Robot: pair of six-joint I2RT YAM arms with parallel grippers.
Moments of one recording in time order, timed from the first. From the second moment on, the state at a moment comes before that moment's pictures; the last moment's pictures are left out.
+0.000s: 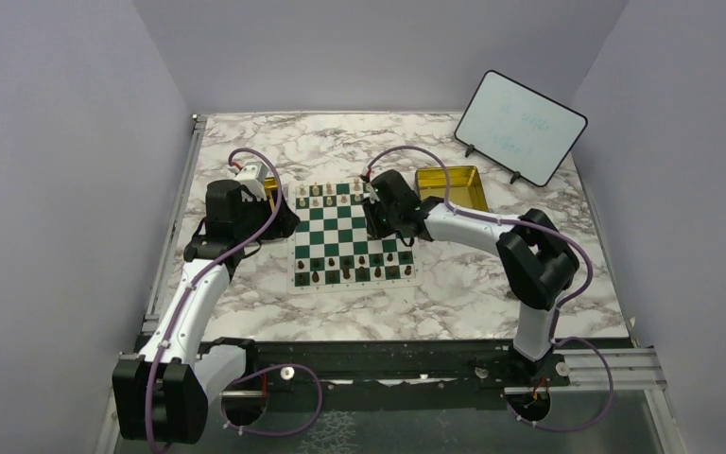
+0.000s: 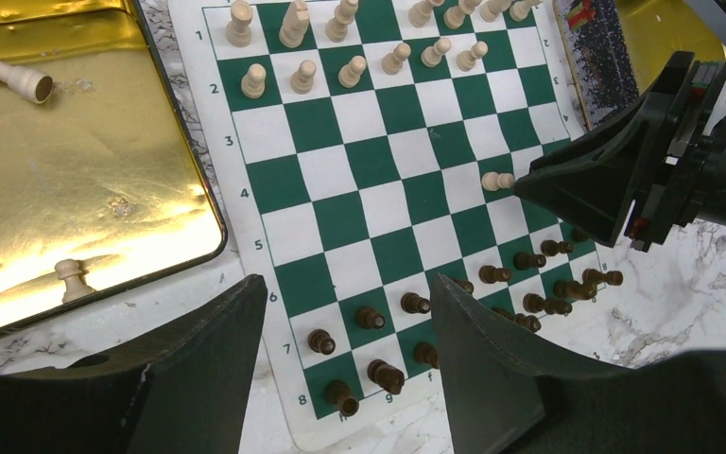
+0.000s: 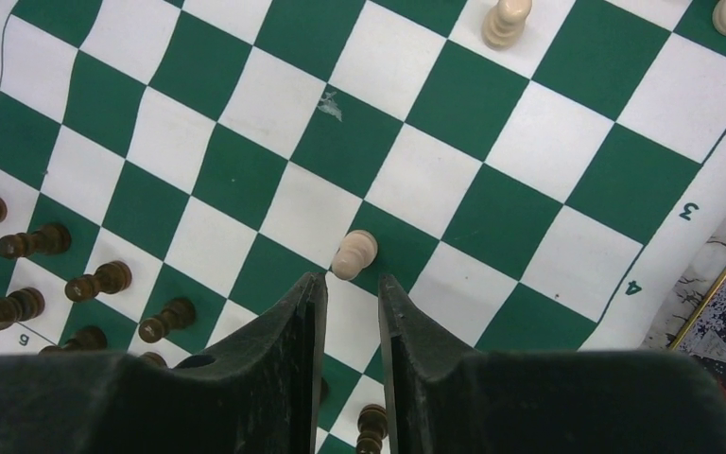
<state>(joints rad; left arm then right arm) -0.08 1.02 0.74 -0.29 0.35 -0.22 0.75 1.87 1.24 -0.16 0.04 0.22</state>
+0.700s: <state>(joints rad) -0.08 1.02 0.74 -0.29 0.34 -0.22 0.77 1.92 1.24 -0.15 0.04 0.21</state>
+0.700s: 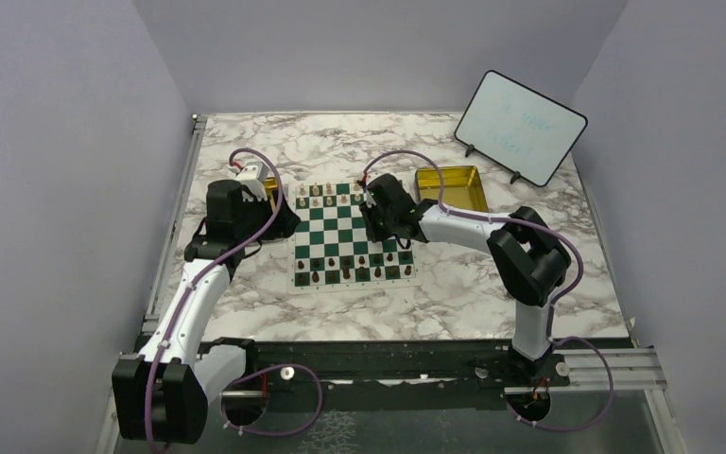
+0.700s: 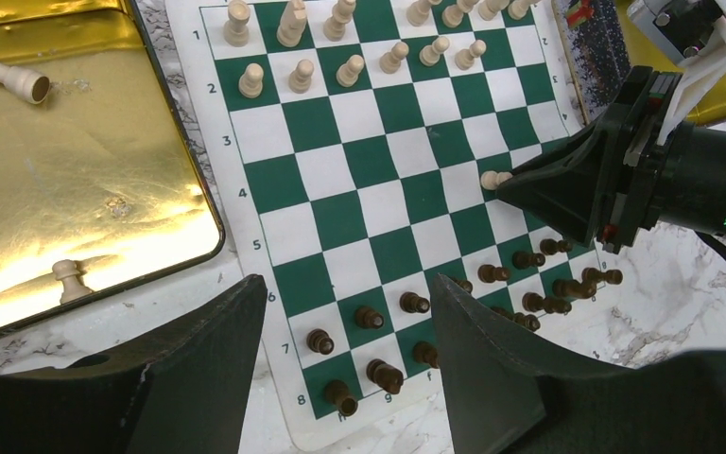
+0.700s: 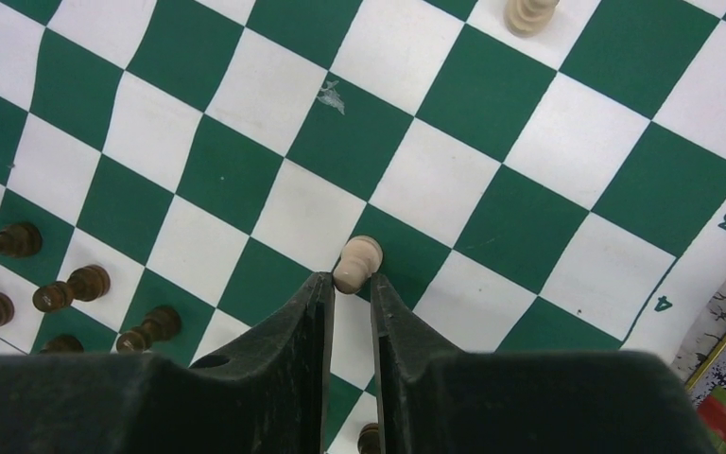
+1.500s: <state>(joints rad) -0.09 1.02 0.74 -0.29 0.34 -0.22 0.71 1.92 1.38 -0.24 0.04 0.22</state>
